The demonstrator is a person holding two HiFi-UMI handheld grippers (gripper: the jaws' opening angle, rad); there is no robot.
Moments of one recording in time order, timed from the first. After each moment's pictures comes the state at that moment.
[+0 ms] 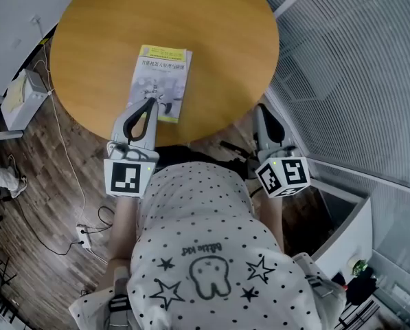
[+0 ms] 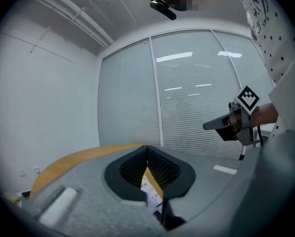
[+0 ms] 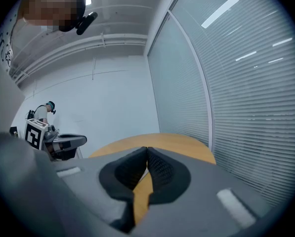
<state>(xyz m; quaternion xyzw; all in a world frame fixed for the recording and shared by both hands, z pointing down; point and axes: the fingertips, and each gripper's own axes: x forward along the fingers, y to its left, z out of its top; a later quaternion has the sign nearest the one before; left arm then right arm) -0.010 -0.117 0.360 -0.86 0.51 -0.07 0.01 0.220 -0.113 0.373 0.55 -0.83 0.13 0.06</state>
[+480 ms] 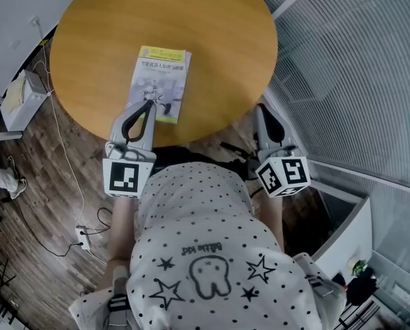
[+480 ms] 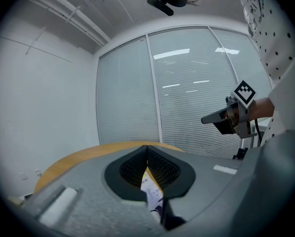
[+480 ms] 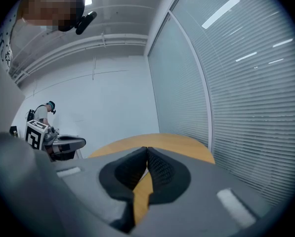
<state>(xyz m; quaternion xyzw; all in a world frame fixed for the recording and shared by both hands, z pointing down) -0.014 -0.113 0.370 -0.86 0.50 -0.10 0.02 0.221 -0.112 0.373 0.55 -0.82 0.13 0.06</state>
